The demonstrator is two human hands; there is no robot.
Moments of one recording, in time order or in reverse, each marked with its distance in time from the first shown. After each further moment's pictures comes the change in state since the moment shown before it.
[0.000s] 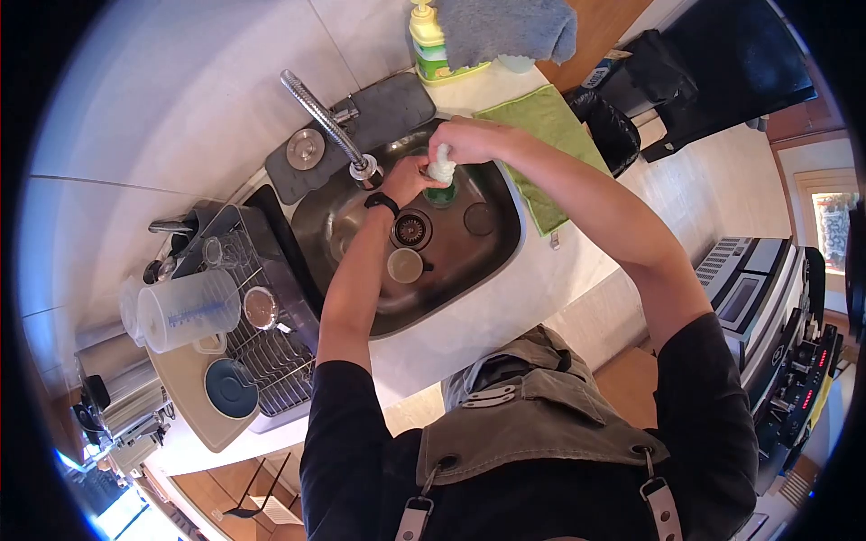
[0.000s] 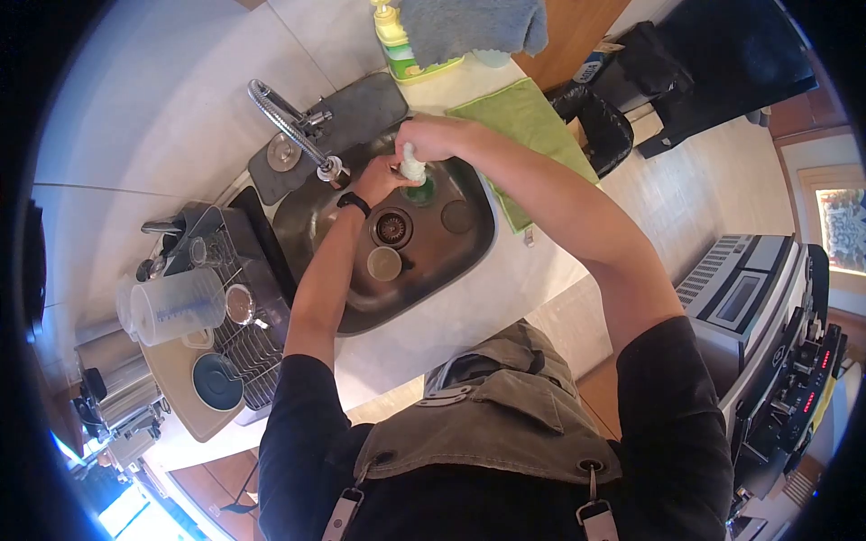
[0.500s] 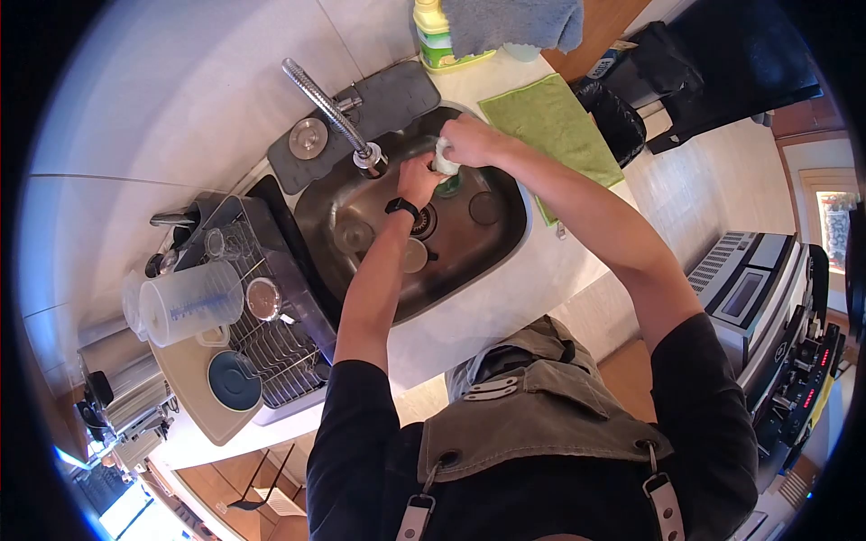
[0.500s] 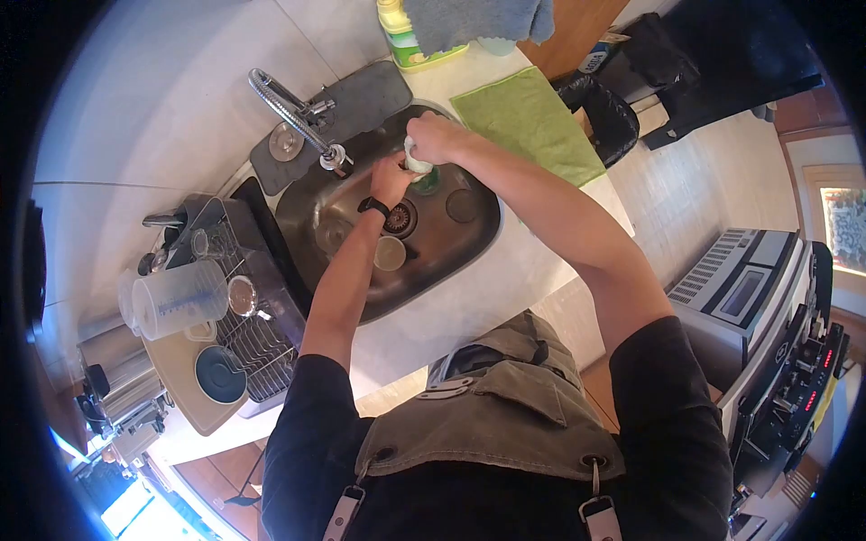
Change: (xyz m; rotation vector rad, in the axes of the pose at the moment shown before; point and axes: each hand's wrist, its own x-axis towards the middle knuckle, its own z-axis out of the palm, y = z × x) left_hand -0.008 -0.019 0.043 0.156 0.367 -0.051; right_hand 0.002 0.002 0.037 -0.128 0.202 0.178
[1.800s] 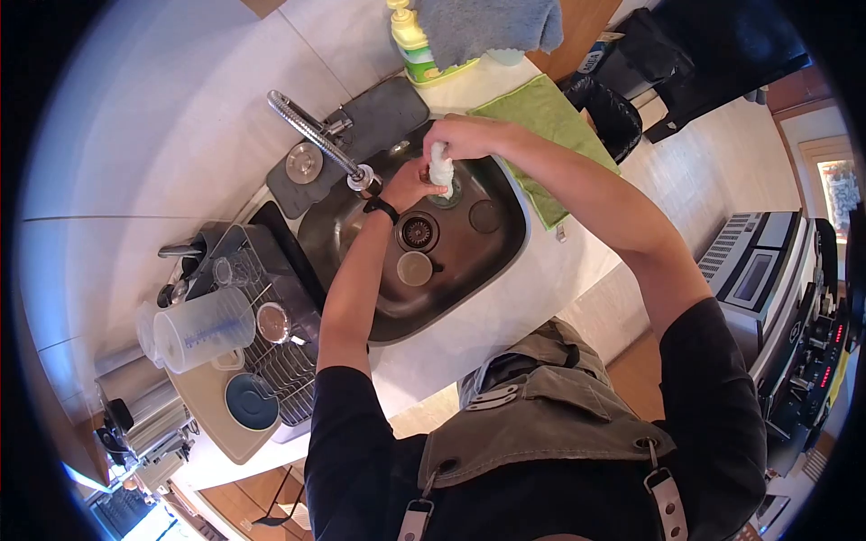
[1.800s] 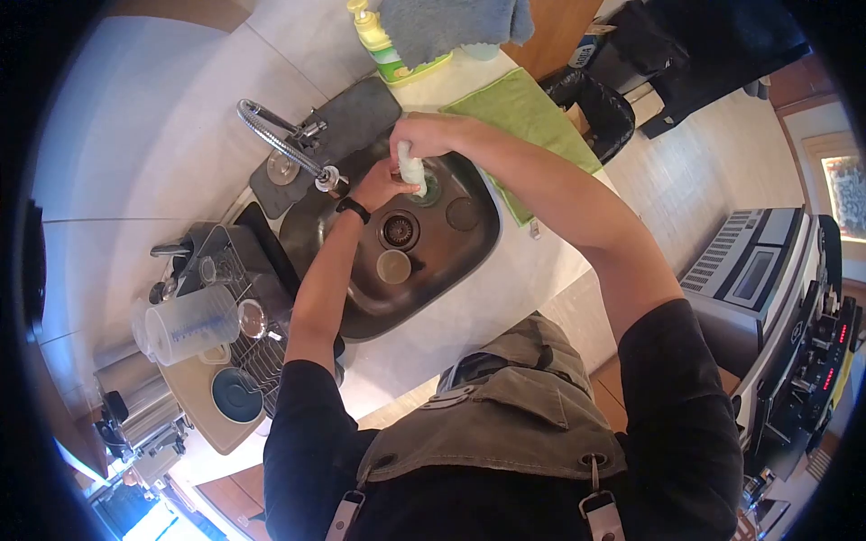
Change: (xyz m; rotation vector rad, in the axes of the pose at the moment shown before) left_hand 0.025 0.012 -0.039 -0.442 -0.547 0.033; right_hand 0.005 0.012 -0.037 0.244 -0.128 -0.262
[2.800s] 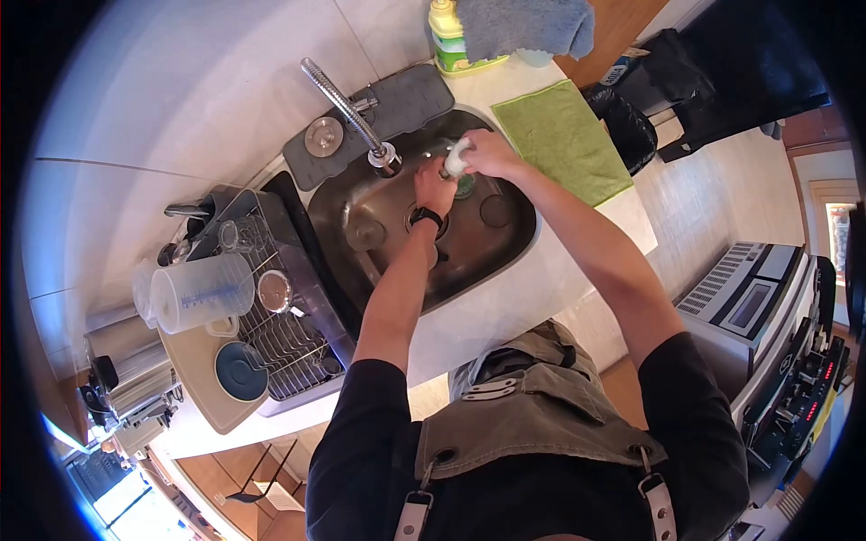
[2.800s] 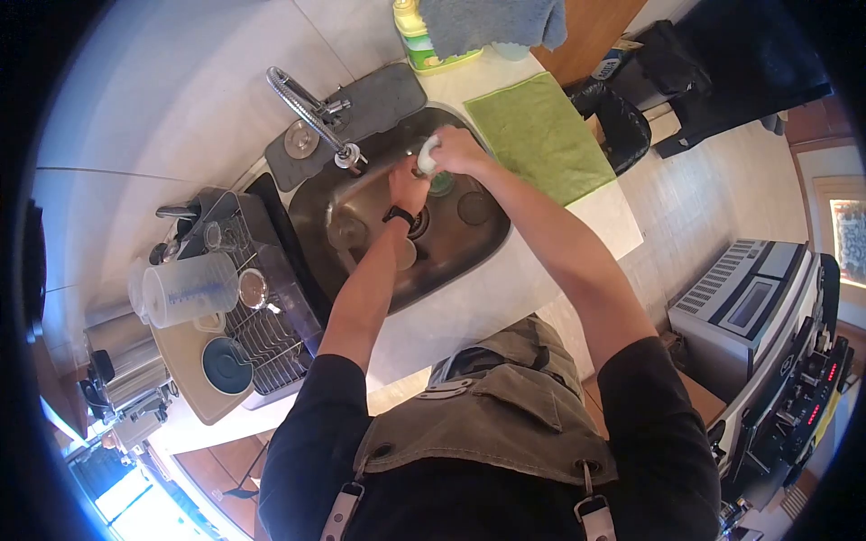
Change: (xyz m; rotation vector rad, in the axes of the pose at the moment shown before) left_hand -0.003 -0.050 0.064 0.519 0.817 -0.090; right_hand -0.004 0.026 0.081 0.422 0.379 0.471
